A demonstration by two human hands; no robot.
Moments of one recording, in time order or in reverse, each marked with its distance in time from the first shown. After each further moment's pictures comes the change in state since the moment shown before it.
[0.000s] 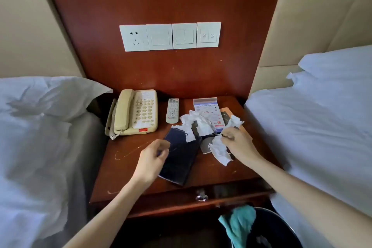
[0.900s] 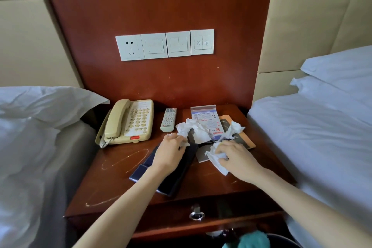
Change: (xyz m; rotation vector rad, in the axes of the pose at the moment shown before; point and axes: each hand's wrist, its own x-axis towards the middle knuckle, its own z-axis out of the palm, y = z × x) left_hand 0.067 0.000 0.080 0.524 0.014 0.249; right_hand 0.013 0.054 0.018 -0.408 -0.073 -0.443
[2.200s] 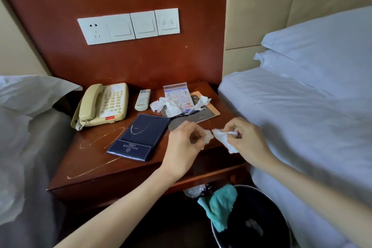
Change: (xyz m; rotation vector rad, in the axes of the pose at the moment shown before) left_hand -0.099 0.137 -0.005 -0.484 0.148 0.240; right_hand -0.121 0.012 -0.045 0.492 0.433 0.129
